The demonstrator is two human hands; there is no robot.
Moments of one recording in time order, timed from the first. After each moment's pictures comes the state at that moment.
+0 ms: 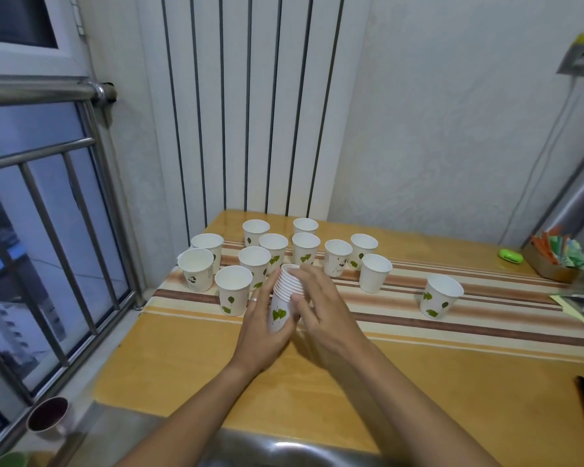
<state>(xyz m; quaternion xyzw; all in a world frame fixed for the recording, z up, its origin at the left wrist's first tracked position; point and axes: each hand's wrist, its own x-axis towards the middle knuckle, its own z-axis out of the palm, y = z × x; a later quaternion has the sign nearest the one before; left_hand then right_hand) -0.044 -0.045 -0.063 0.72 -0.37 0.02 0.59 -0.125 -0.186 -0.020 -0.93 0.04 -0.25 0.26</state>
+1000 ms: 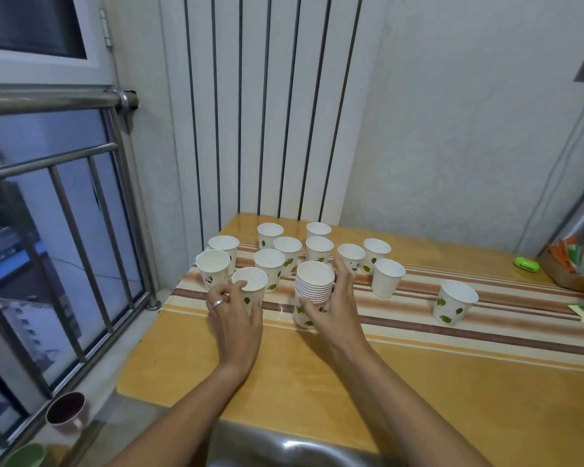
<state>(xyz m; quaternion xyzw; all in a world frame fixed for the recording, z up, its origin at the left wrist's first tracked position) -0.003 -0.020 -0.088 0.83 -0.17 0.23 0.47 -0.104 -0.179 -0.035 -0.85 0.14 -0.32 0.39</state>
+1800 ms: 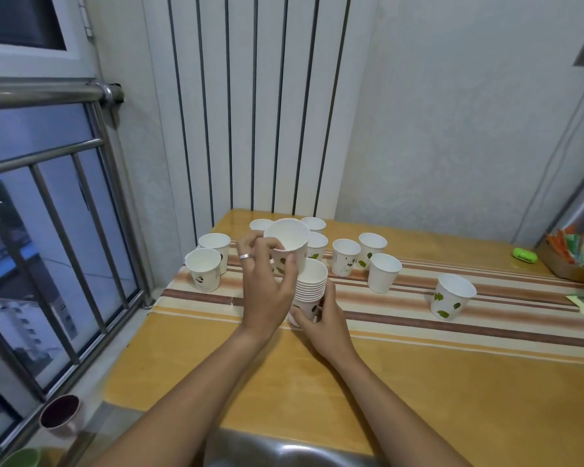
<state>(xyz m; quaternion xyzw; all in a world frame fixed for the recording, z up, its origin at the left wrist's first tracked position) -0.021 -0.065 0.002 0.67 -0.31 0.25 0.63 -0.100 -0.182 -0.072 -0.82 0.16 -0.28 0.47</state>
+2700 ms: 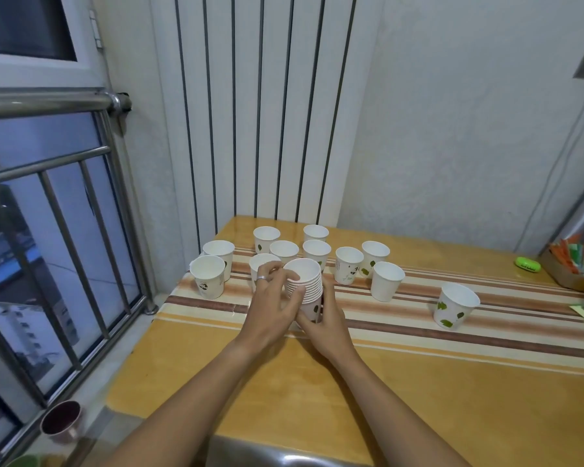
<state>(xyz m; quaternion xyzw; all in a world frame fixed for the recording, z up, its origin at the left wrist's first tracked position) -0.001 -0.058 -0.035 0.76 -0.38 0.05 0.53 -0.093 -0.178 -0.055 -0.82 0.16 -0.29 0.46</state>
